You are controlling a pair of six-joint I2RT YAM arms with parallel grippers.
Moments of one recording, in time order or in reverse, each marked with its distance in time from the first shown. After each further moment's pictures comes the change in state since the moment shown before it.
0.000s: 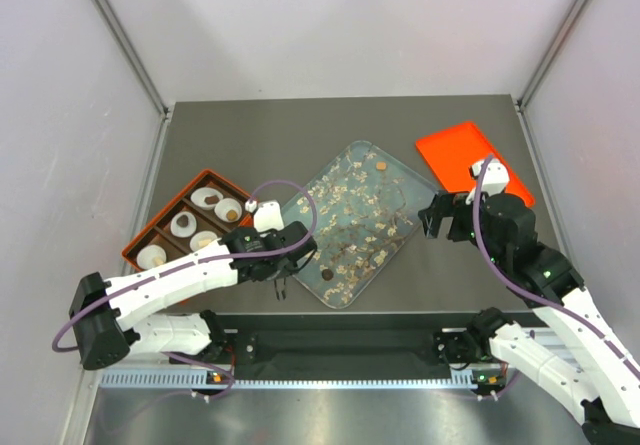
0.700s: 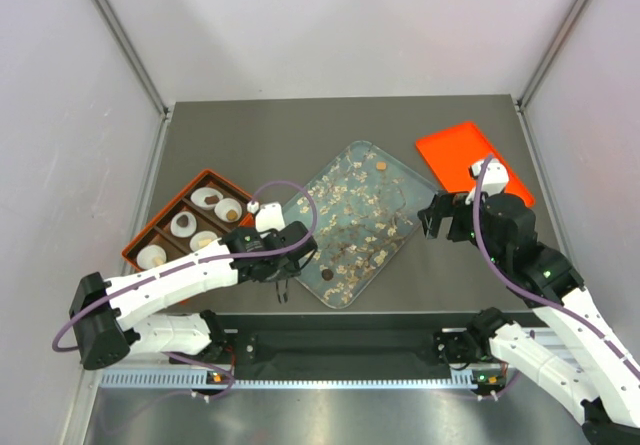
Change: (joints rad) left arm 0.000 0.001 0.000 0.002 0.048 0.001; right arm 0.000 0.001 0.000 0.000 -0.006 0.000
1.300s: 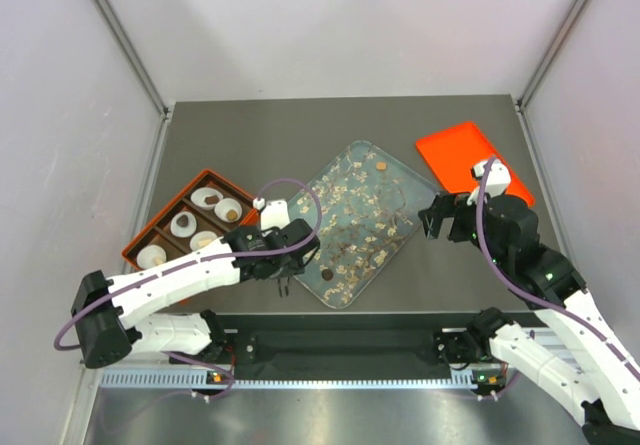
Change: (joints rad) left arm 0.000 0.010 0.013 0.044 -0.001 0.067; right arm 0.000 -0.013 0.000 0.002 -0.003 0.000
